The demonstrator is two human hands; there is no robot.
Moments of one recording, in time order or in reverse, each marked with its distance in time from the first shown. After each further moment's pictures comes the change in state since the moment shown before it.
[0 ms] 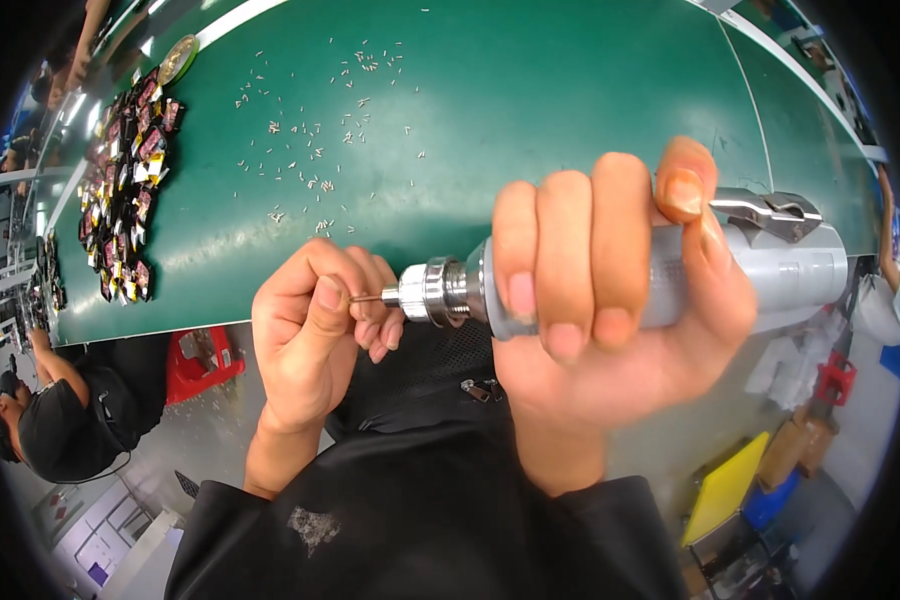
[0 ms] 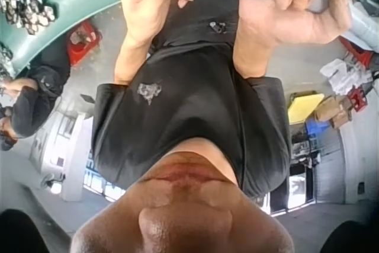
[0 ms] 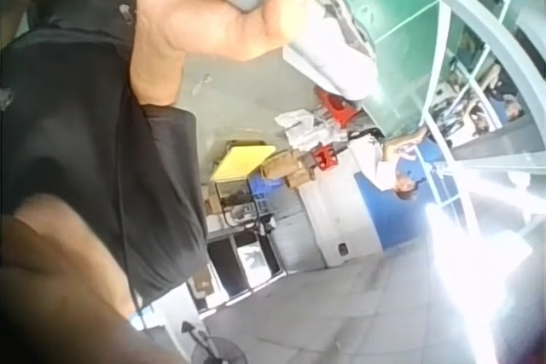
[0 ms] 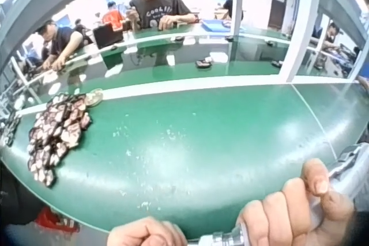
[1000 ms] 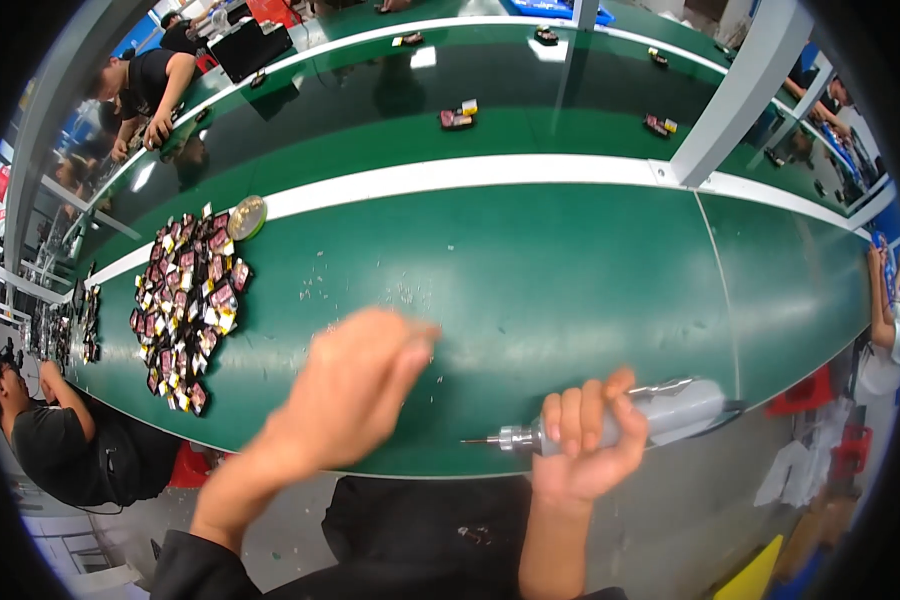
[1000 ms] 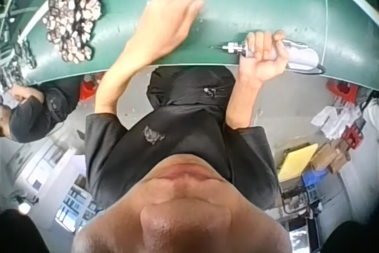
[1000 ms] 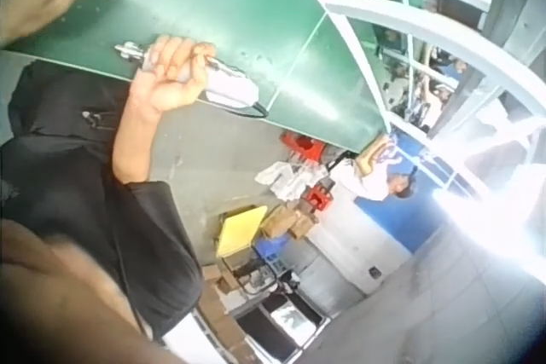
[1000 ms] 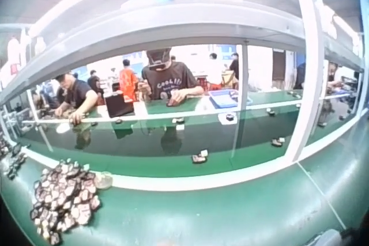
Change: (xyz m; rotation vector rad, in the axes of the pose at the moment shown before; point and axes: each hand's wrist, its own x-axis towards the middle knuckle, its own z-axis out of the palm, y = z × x) left_hand 0.104 0.052 0.006 1.362 -0.210 0.381; right_hand 0.009 -0.022 -0.056 -0.018 0.380 -0.063
